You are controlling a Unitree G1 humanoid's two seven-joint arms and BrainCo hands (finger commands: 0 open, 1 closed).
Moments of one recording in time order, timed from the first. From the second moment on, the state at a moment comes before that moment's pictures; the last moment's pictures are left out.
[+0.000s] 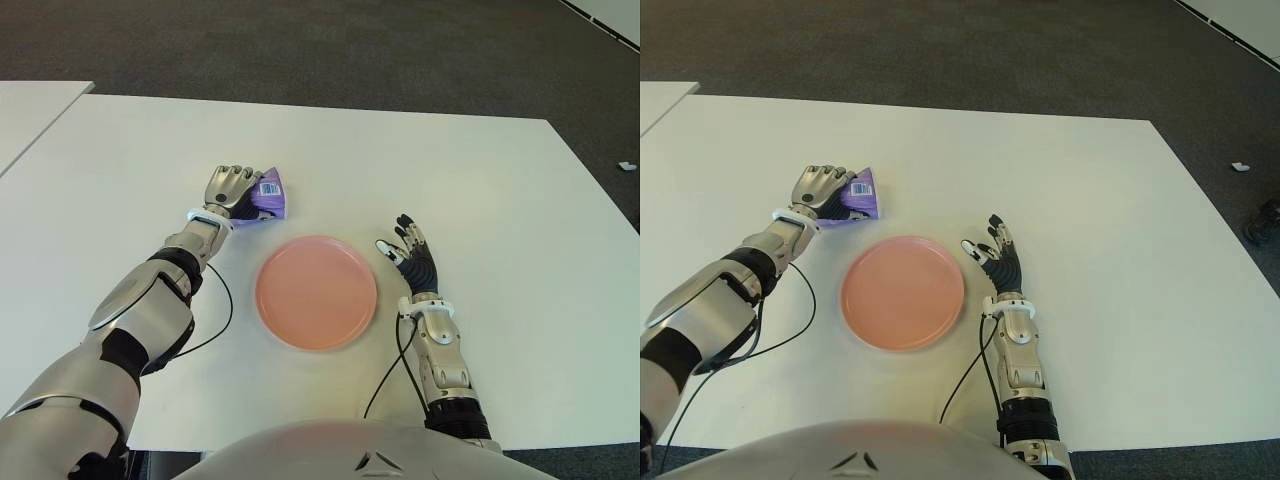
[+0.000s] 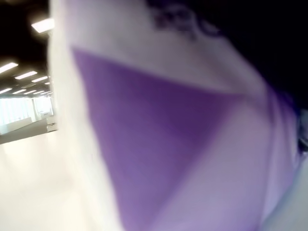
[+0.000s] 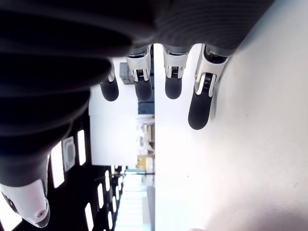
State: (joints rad) left arm -0.81 0.36 -0.75 1.34 0.85 -0.17 0.68; right arm 0.06 0.02 -0.02 0.18 -0.03 -0.14 0.01
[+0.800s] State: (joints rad) left arm -0.81 0.35 -0.71 1.34 0.83 -0.20 0.72; right arm 0.05 0.02 -0.02 0.19 -0.03 -0.14 0.01
